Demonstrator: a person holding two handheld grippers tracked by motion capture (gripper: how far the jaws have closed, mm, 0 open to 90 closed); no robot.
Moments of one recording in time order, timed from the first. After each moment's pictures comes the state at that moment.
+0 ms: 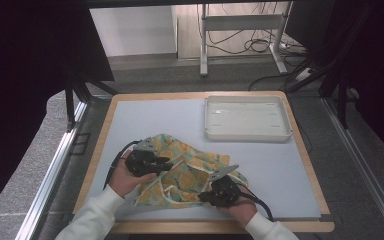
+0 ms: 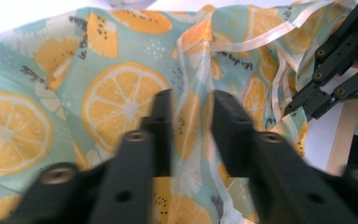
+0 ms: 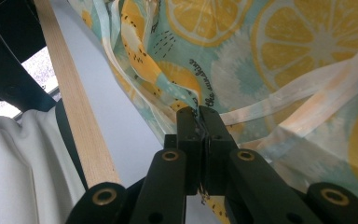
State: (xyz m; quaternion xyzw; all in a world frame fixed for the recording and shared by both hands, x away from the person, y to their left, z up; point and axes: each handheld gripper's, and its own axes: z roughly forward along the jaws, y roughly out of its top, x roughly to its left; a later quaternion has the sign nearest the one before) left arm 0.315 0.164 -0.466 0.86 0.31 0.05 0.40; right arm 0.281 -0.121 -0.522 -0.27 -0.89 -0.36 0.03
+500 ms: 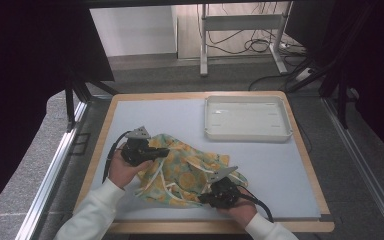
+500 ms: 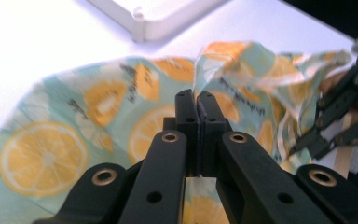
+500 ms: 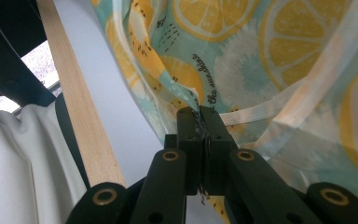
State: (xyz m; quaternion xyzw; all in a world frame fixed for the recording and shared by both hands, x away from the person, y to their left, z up) left arm 0.338 0.180 -0.446 0.82 0.34 0.06 0.45; right arm 0.277 -0.120 -0.523 -0.26 -0.90 -0.35 0.03
